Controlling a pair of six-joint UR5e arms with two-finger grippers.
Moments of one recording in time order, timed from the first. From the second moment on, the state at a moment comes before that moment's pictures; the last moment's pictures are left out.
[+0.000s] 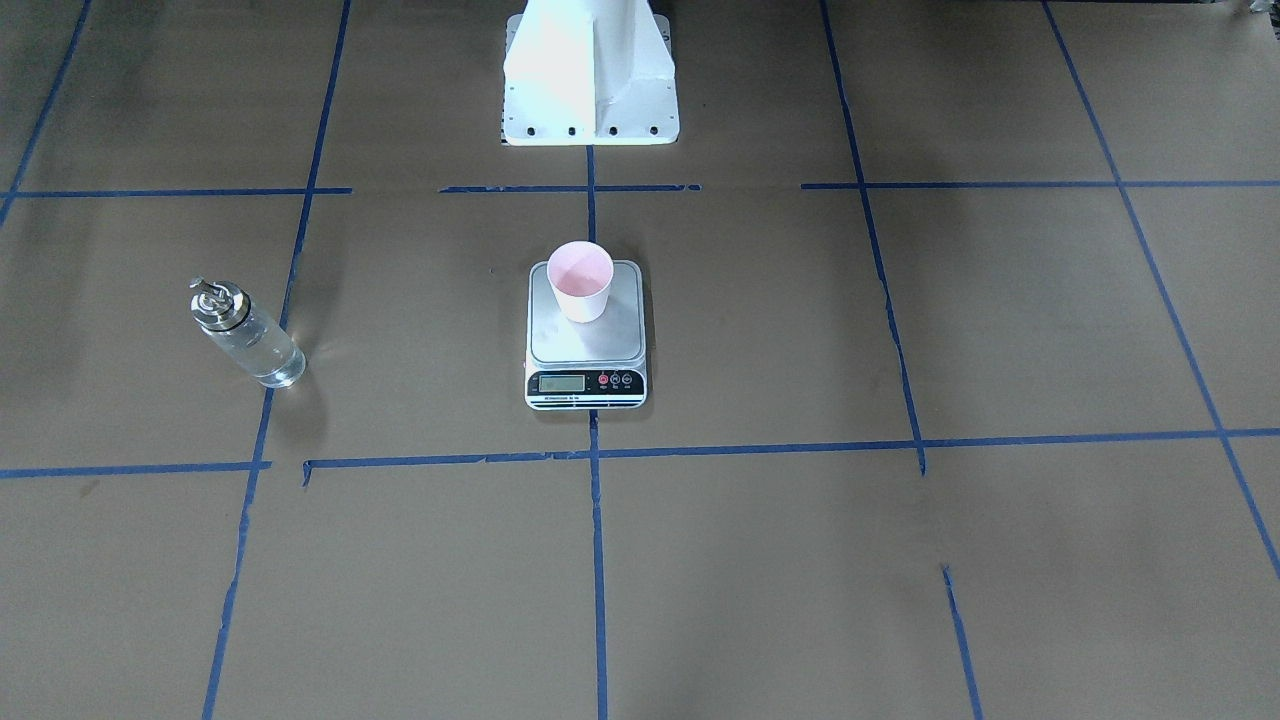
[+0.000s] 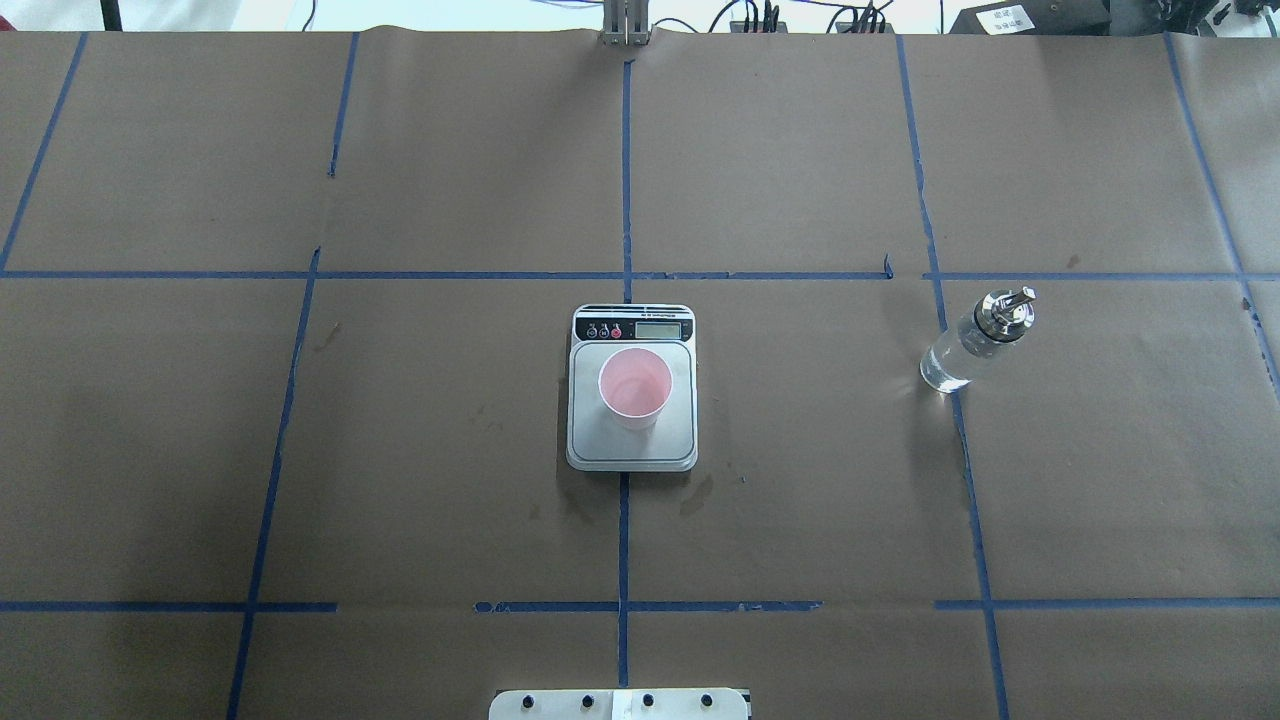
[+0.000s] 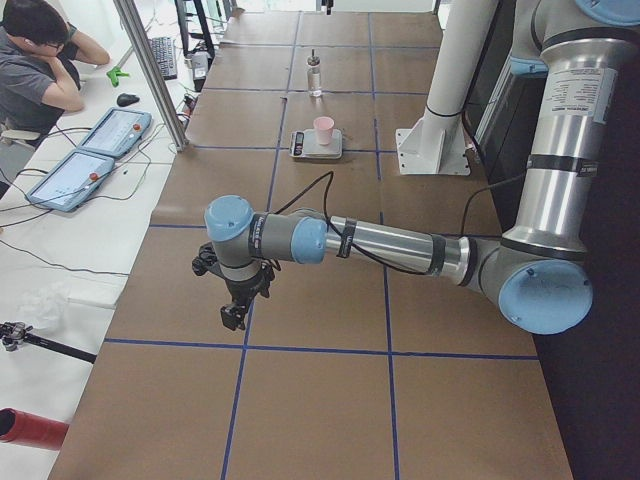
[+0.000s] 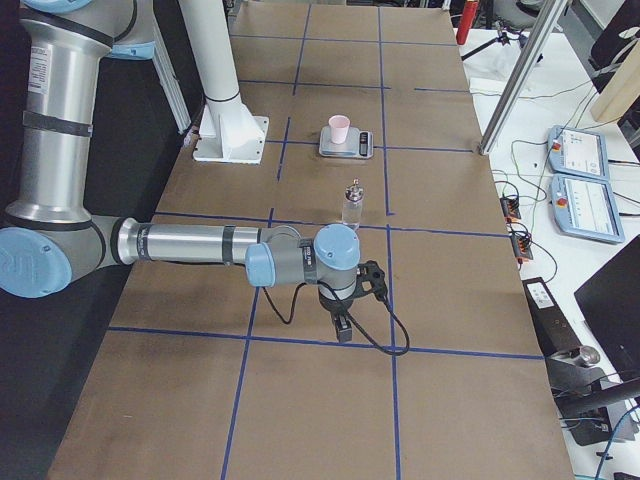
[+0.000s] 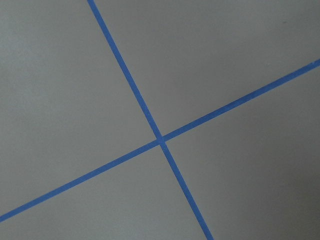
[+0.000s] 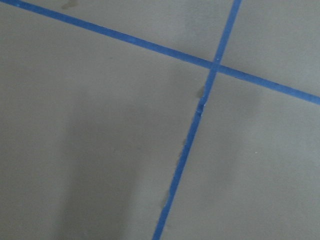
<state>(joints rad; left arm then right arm) -1.52 -1.67 -1.62 -1.48 -2.27 0.38 1.49 -1.74 1.73 -1.43 2.27 -0.16</state>
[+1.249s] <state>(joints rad) -1.58 -1.60 -1.57 -1.49 -2.27 0.48 1.56 -1.69 1.73 -1.51 2.40 -0.06</state>
